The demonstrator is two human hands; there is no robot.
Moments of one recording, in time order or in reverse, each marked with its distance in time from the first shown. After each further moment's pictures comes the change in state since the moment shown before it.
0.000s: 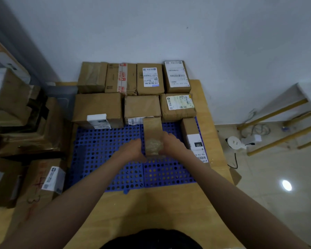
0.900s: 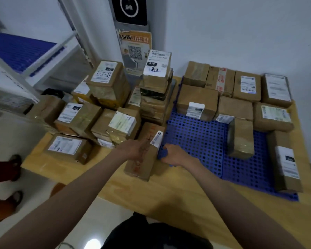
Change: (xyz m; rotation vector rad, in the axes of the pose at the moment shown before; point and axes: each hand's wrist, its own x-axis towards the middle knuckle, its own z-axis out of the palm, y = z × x) left_hand -0.221 -0.298 0.057 -0.037 0.138 -0.257; right_hand -0.104 -0.279 0.153 -0.053 -0.268 -0.347
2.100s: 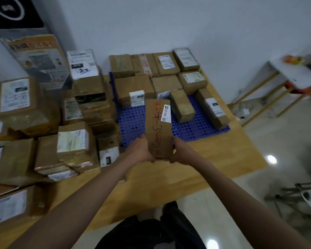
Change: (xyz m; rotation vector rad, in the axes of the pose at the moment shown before) left_hand -0.009 0.106 0.016 -0.088 -0.010 0.421; right_hand -0.114 0.056 0.041 0.316 0.484 0.384
